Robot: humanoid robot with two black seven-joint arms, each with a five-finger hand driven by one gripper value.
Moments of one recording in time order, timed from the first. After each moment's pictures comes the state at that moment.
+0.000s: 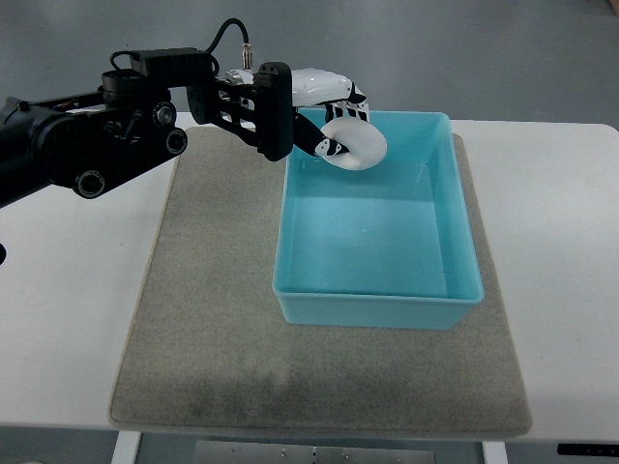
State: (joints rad) left arm -1.27 0.34 -0.23 -0.99 1.39 -0.17 -0.28; right arm 0.01 0.00 0.03 0.10 -0.13 0.20 0.03
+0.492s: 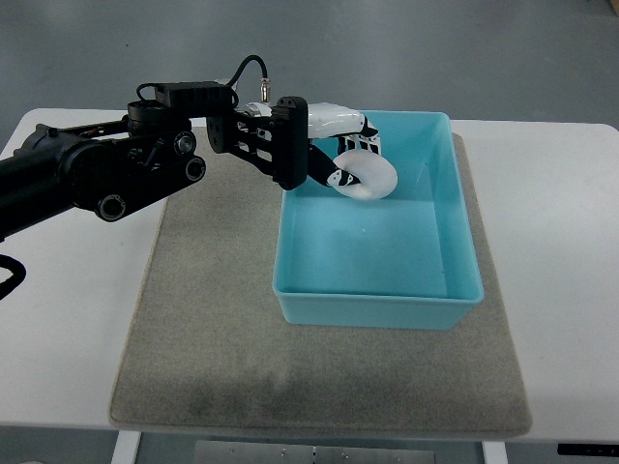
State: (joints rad) left arm -1.22 0.30 -0.23 -0.98 1.39 -0.17 -0.28; right arm 0.01 0.00 0.03 0.10 -0.12 0.20 0.03
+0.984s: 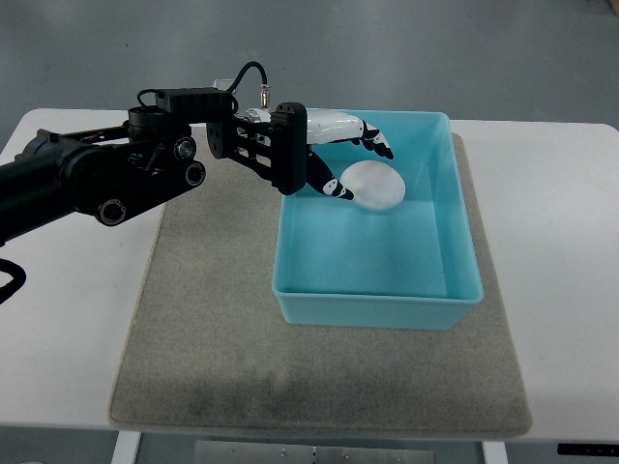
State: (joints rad) left arm -1.21 0.30 -0.22 -0.98 1.39 -0.17 -0.29; right arm 0.01 0.00 0.03 0.10 -0.13 0.20 0.03
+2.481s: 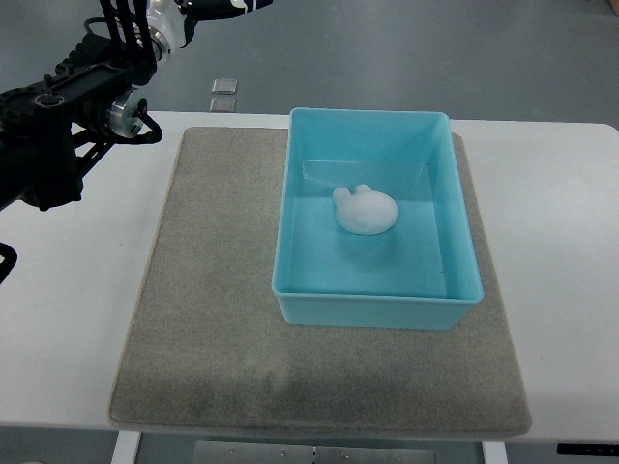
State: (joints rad) left arm -1.23 0.30 -0.32 -0.63 0.12 0.12 -0.29; right arm 0.01 0.00 0.03 0.10 -0.12 0.20 0.03
